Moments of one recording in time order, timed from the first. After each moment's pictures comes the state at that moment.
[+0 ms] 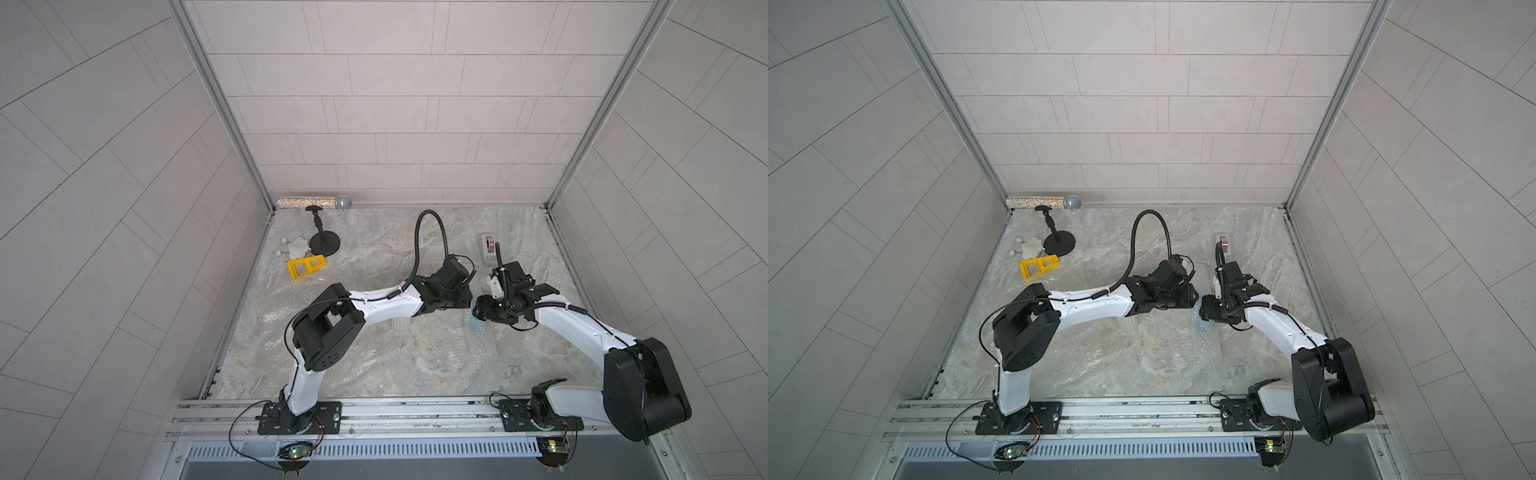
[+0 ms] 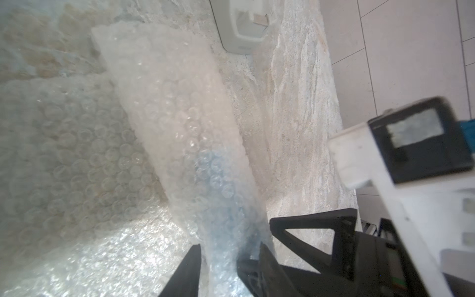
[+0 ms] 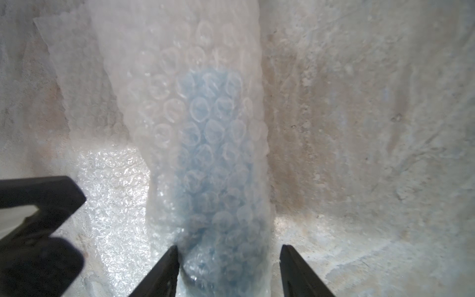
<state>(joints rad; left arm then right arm) -0.97 1.97 1.37 -0.15 0.07 -0.85 0.24 1.30 0.72 -0.60 -0.17 0.39</state>
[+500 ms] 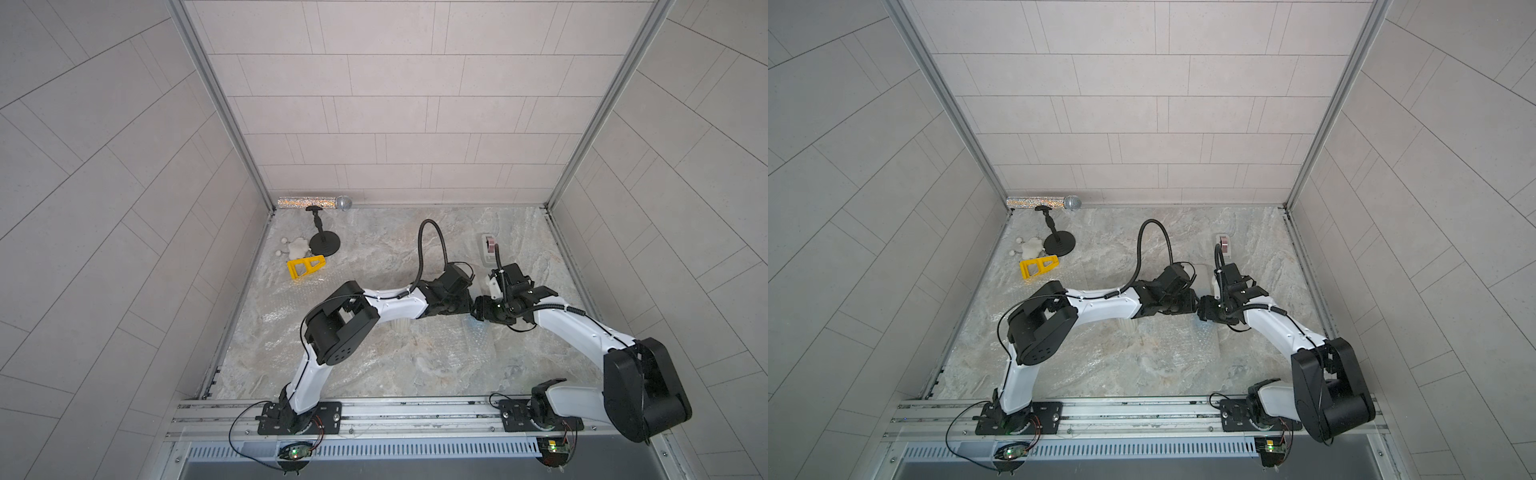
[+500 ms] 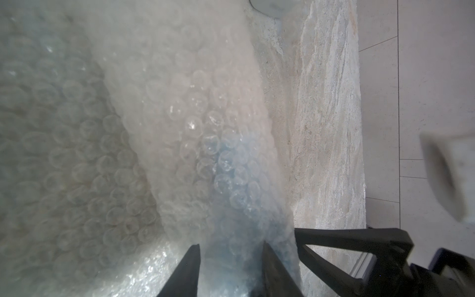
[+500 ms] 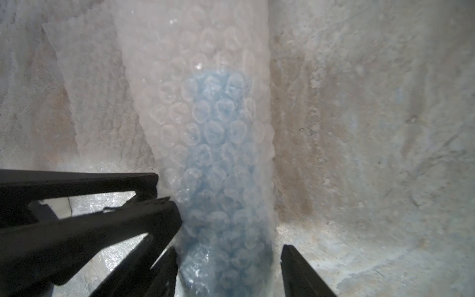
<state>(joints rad) -0.97 2.06 1.38 -0.11 0.12 -0.93 0.24 1.29 0.70 -0.57 -0.17 0.41</state>
